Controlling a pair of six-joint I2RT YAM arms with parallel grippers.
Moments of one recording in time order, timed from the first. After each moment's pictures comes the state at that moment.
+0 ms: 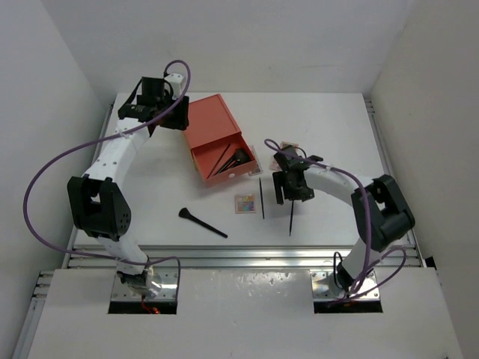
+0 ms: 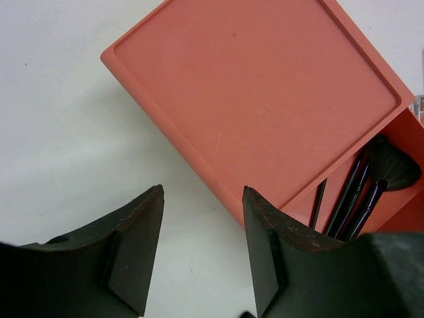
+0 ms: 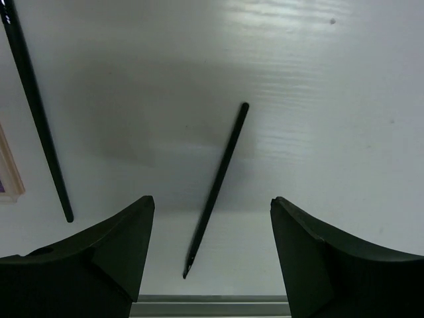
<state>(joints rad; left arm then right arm) -0.14 1.71 1.63 -0.57 0.12 0.05 0.50 1.66 0.99 -0.61 0.21 0.35</state>
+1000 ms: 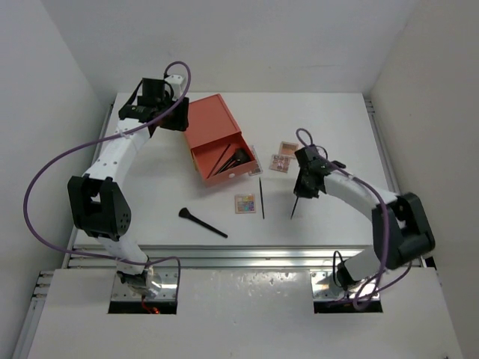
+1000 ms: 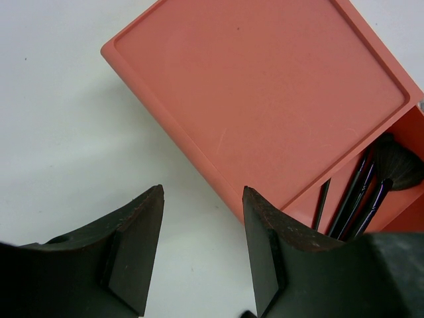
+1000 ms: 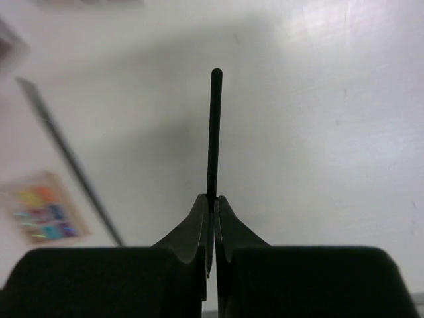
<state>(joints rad) -0.14 1.71 1.61 -0.56 0.11 0.05 0.38 1.57 0.86 -0.54 0.16 0.64</state>
